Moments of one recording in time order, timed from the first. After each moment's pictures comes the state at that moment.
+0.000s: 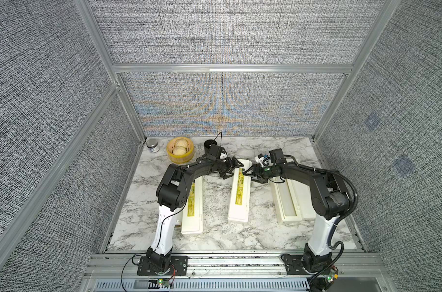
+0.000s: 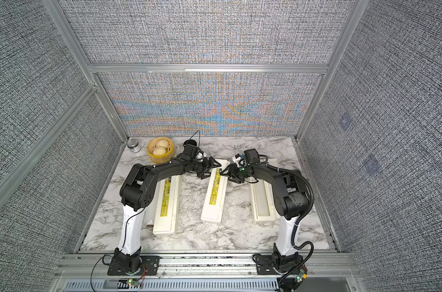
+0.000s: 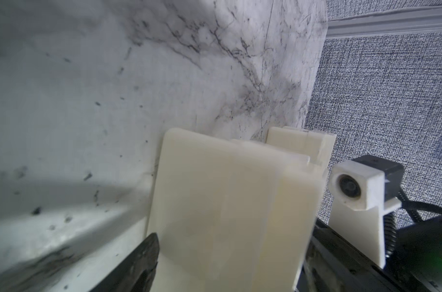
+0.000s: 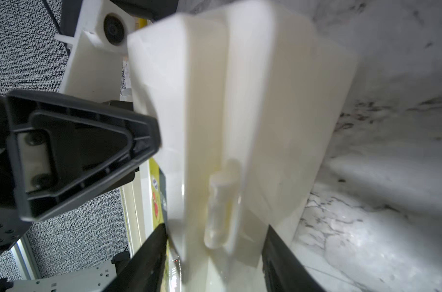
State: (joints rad) left arm -0.51 2.21 1.48 -0.09 0.71 -1.00; right arm 0.26 1.94 1.20 -0.25 -0.81 0.58
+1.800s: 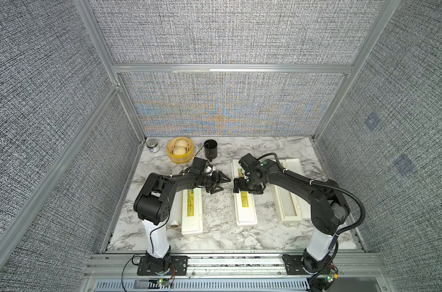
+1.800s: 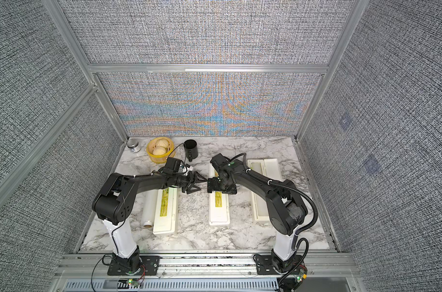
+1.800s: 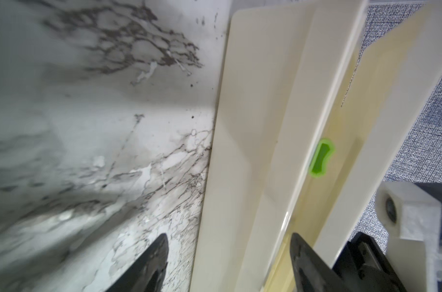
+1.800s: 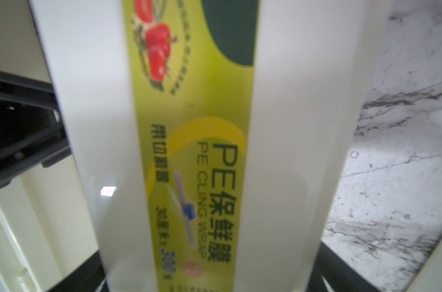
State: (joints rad) left arm -0.43 1.92 1.04 -0.02 0.84 -0.93; right arm 0.65 1.81 1.39 -0.86 -0.15 0.60
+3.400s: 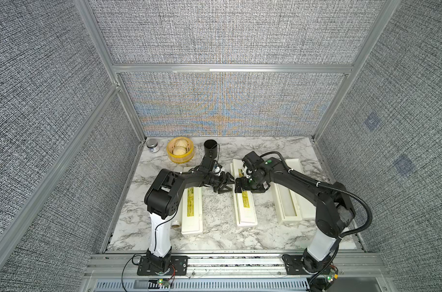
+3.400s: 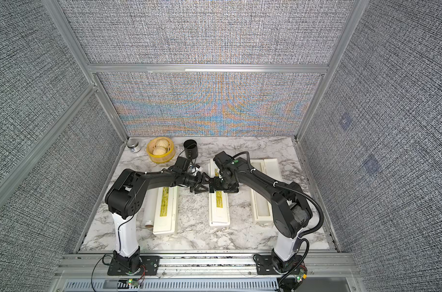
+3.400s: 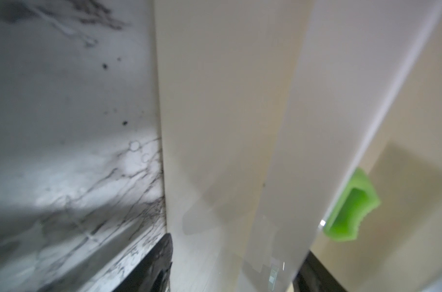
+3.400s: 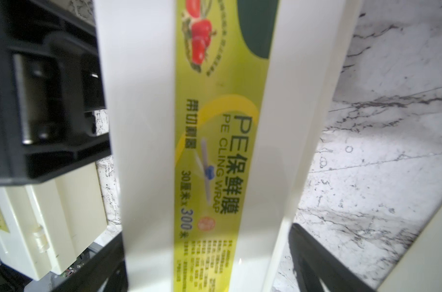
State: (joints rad) left arm -0.49 2.04 1.15 -0.04 0.89 -0.91; right arm 0.63 1.76 1.39 -0.91 -0.19 0.50
